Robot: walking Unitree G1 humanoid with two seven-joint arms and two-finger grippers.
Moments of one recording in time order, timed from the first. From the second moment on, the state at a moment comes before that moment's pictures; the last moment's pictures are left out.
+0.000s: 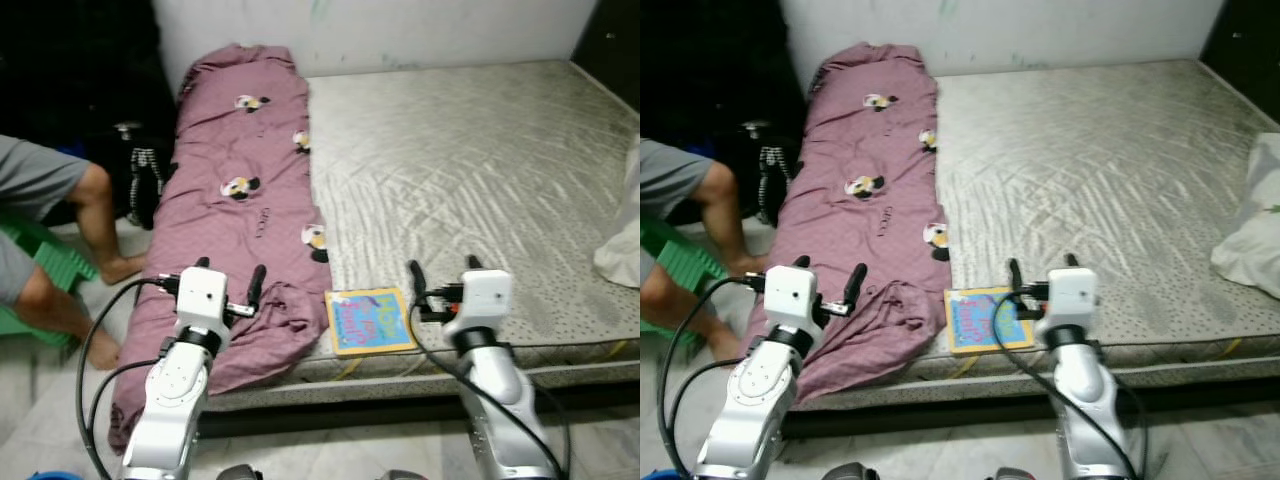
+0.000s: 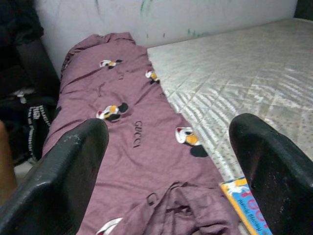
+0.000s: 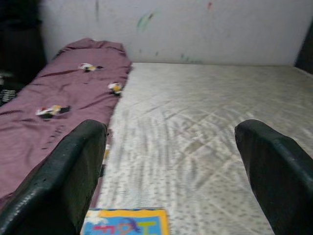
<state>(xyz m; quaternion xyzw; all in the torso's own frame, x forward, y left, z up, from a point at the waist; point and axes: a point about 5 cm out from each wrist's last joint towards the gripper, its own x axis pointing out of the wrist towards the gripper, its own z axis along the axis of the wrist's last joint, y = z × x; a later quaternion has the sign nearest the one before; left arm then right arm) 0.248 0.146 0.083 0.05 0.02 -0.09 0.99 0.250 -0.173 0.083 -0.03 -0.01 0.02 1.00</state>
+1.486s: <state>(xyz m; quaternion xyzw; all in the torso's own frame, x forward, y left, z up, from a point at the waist) 0.247 0.146 0.089 0.03 0.00 -0.11 0.99 0.257 -0.174 0.087 -0.02 -0.01 0.03 1.00</state>
